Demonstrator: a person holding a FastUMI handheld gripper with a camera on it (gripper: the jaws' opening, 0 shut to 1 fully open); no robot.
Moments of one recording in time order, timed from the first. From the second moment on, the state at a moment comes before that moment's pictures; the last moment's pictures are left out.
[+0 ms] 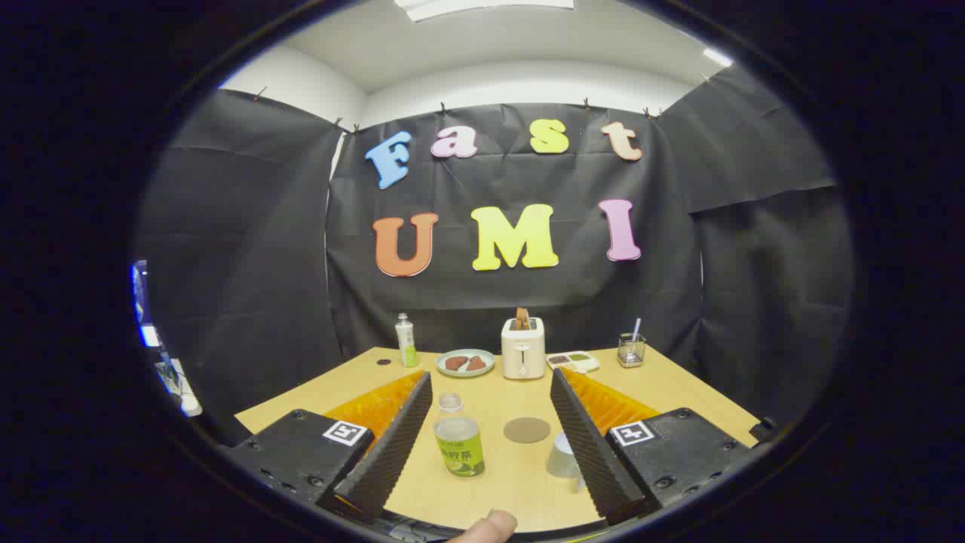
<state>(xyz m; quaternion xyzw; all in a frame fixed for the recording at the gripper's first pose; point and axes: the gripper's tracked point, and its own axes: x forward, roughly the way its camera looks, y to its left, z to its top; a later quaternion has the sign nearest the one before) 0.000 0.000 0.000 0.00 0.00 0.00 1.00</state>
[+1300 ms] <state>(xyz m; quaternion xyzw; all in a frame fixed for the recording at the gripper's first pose) 0.072 0.040 -0.083 -0.01 0.04 -0.02 1.00</state>
